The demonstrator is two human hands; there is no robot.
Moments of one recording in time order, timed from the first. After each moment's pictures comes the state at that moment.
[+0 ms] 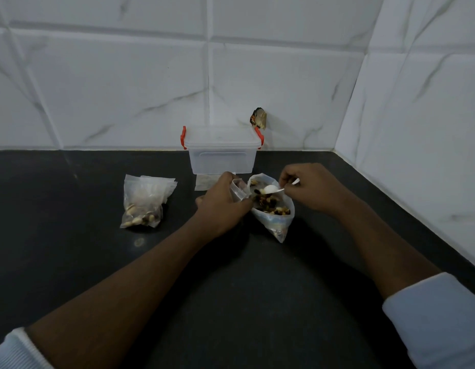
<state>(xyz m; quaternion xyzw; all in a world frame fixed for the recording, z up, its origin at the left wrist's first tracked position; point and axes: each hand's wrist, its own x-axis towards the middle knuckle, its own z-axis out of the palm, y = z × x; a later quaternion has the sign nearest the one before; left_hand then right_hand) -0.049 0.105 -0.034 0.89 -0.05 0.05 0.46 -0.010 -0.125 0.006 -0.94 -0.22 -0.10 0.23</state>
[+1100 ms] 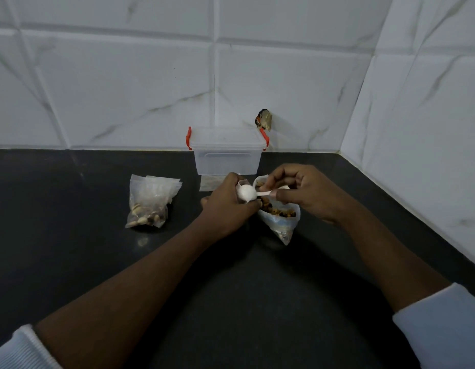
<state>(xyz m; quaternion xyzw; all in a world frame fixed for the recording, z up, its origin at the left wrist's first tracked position) -0.054 0.103 -0.034 0.88 -0.06 0.06 0.47 -0.027 -0.107 0.007 -0.82 -0.28 0.03 0.50</state>
